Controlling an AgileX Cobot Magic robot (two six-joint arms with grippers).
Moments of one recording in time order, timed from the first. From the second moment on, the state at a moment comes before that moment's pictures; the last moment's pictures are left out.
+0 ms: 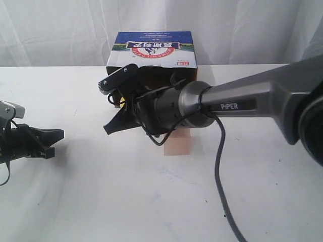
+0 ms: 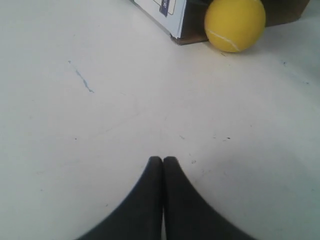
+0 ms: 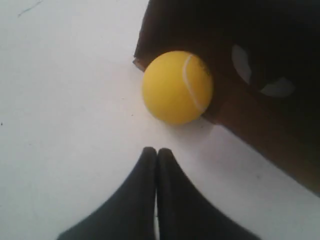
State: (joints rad) left arm 0.28 2.08 -0.73 1.00 -1.03 -0.48; right arm 0.79 2.11 -1.41 1.74 -0.30 -1.80
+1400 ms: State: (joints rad) left arm 0.28 2.08 -0.73 0.95 -1.03 -0.48; right arm 0.84 2.20 -1.48 1.72 -0.43 -1.58
